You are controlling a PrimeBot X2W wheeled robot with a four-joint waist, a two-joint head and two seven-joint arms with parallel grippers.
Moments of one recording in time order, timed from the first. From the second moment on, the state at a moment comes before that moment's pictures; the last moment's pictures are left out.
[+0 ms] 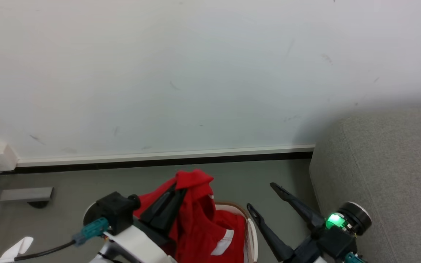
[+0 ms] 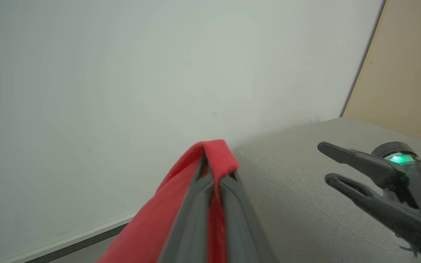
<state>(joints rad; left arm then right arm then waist) -0.19 0.28 -0.41 -0.09 -0.44 -0.12 -0.03 -0.20 -0.18 0.55 0.10 0.22 0.13 -0.26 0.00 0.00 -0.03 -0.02</state>
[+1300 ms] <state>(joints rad) -0.28 0.37 -0.71 -0.03 -0.52 -0.11 -0.12 -0.57 -0.32 0.99 0.36 0.78 0.13 -0.26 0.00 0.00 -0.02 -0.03</state>
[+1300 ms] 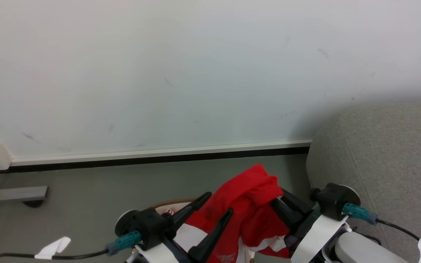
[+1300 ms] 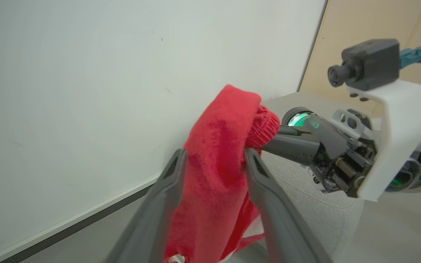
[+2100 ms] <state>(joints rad) -0.28 0.33 -0.77 0.04 -0.51 -0.10 -0.18 -0.46 -0.38 0.69 0.30 0.67 0.13 -0.26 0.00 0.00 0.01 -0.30</state>
